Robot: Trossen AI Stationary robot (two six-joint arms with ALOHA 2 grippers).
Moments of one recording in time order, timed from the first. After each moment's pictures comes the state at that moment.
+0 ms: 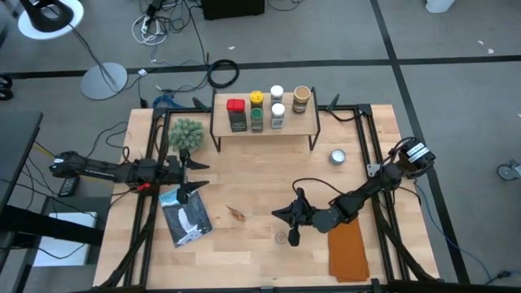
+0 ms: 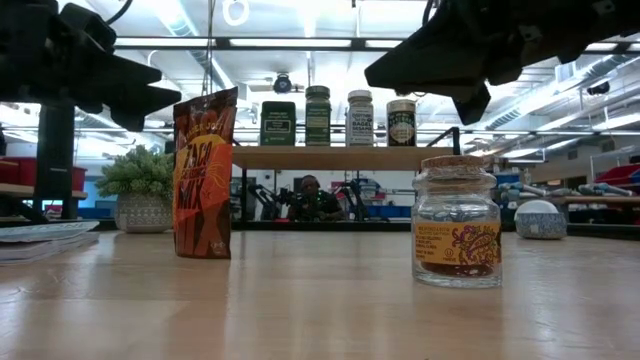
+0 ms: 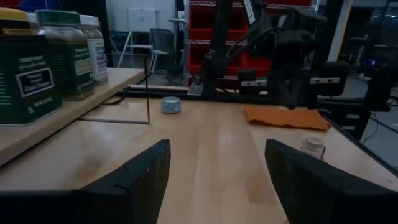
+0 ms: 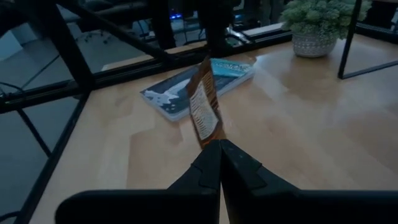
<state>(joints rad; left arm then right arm) -0.14 0.27 0.01 0.28 -0.19 -0.06 0.56 1.70 0.73 0.65 0.70 0.41</state>
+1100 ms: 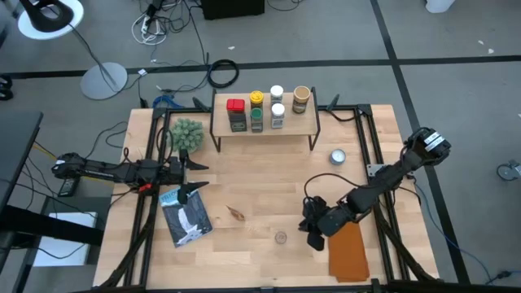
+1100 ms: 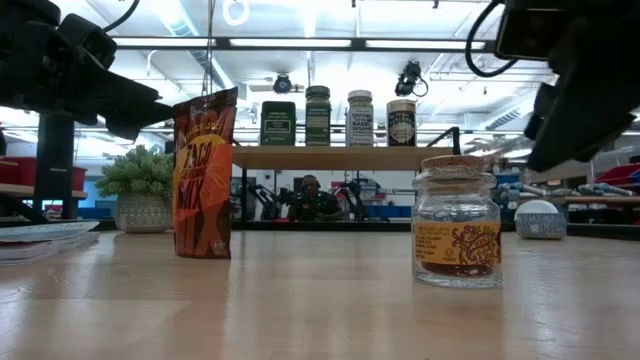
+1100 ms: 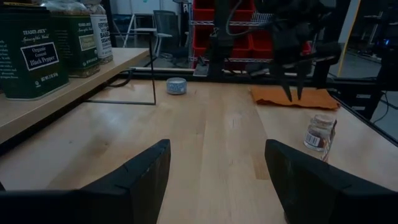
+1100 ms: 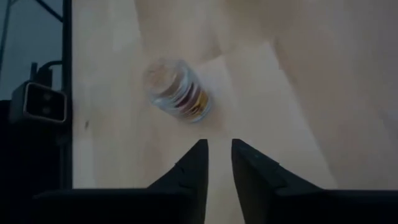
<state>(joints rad) -0.14 0.21 0.01 0.13 -0.21 -0.06 0.61 1.48 0.73 -0.09 0.29 0.88</state>
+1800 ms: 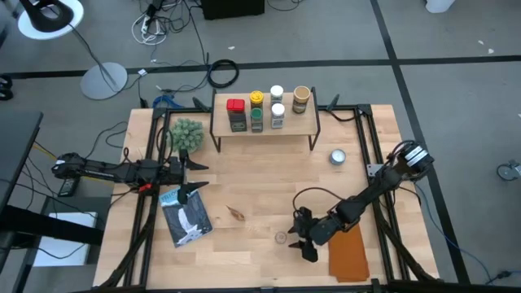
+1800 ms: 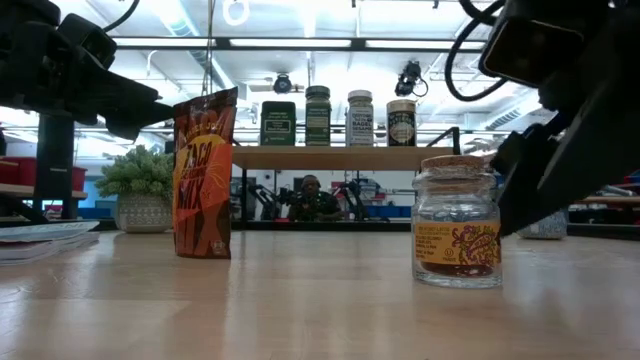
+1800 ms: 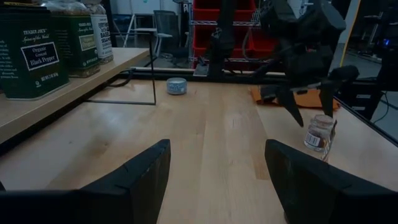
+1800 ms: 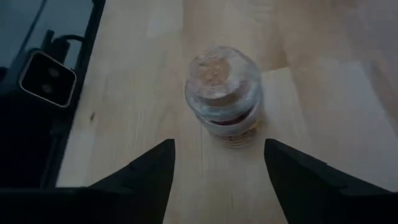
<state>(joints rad) -0.14 0.21 0.01 0.13 -0.21 -0.06 0.62 1.73 0.73 0.27 0.27 0.68</state>
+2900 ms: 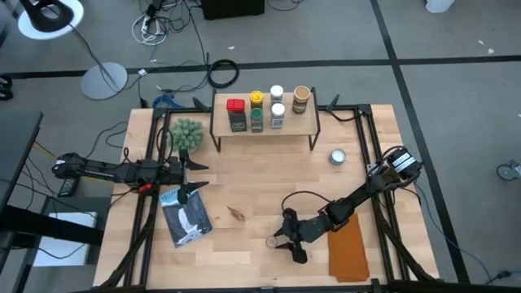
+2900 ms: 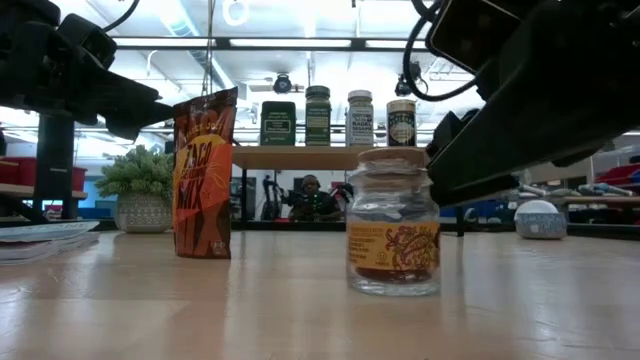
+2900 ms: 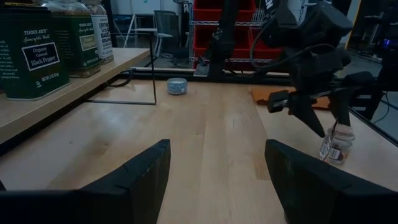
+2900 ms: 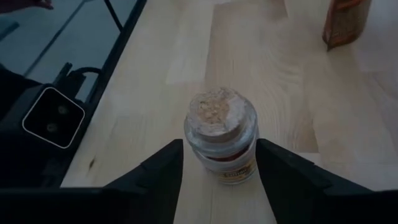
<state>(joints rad) -0.14 0.21 0.01 0.13 -0.21 -0.06 0.56 1.87 0.81 0.50 0.23 0.46</state>
